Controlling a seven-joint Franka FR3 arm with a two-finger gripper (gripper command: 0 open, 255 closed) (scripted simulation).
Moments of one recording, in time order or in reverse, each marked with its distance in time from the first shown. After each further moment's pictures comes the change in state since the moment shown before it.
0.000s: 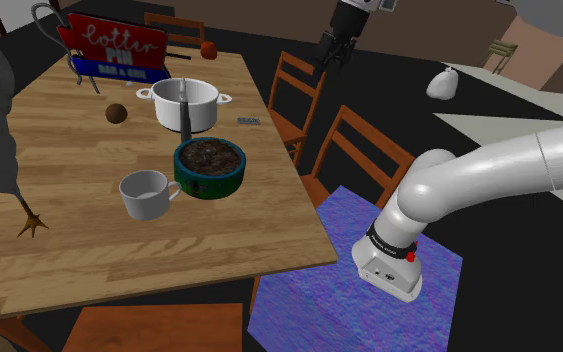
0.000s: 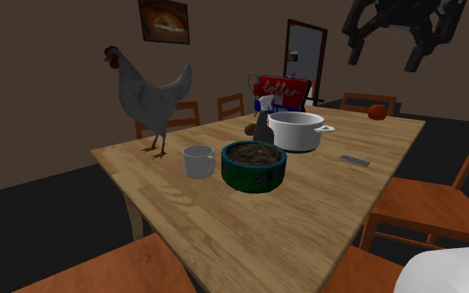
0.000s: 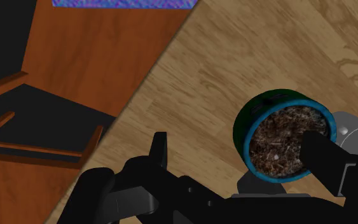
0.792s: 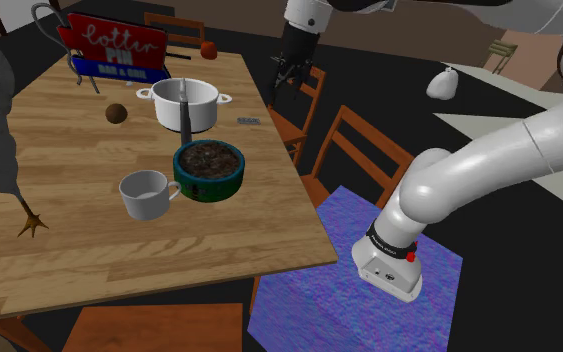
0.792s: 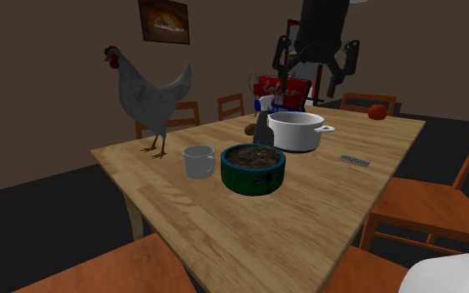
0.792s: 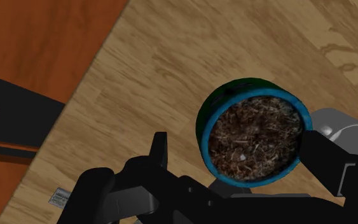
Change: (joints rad) arm 0.053 0.155 0.210 -0.017 0.058 0.186 0.200
